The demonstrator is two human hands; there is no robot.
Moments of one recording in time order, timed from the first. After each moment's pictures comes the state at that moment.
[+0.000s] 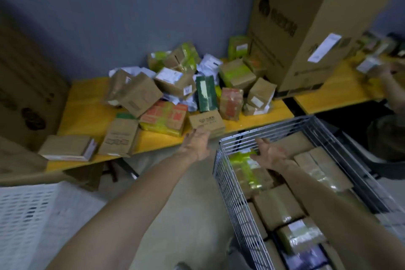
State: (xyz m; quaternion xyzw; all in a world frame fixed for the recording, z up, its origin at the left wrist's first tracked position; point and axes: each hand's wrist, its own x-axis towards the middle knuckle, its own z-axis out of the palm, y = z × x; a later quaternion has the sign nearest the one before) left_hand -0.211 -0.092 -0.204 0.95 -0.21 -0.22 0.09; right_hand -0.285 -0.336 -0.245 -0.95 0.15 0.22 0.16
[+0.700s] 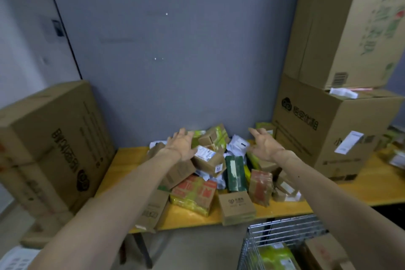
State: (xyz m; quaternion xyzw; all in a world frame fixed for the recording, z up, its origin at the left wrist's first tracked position) left_hand -0.103 0.036 -0.006 0.99 -0.13 -0.02 0.07; right_hand -0.116 -0.252 -0.024 -0.99 0.00 -0.01 0.15
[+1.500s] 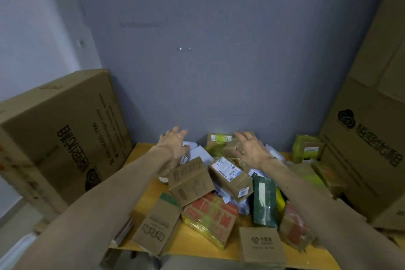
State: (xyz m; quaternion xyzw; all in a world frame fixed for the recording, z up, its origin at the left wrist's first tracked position) left_hand 0.057 0.105 -0.039 1.00 -0.02 -0.03 0.07; right_hand 0.077 -0.168 -0.068 -0.98 -0.16 -0.02 0.12
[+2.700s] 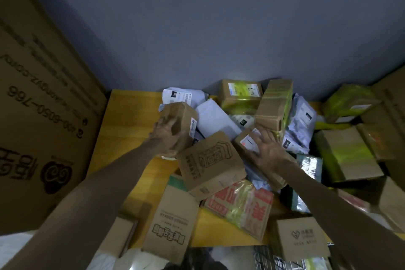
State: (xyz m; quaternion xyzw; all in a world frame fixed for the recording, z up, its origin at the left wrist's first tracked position) left_hand 0.276 0.250 -0.321 0.94 0.04 -0.21 0.27; right_hand 0.214 -0.103 -0.271 -0.99 -0.09 0.13 0.06
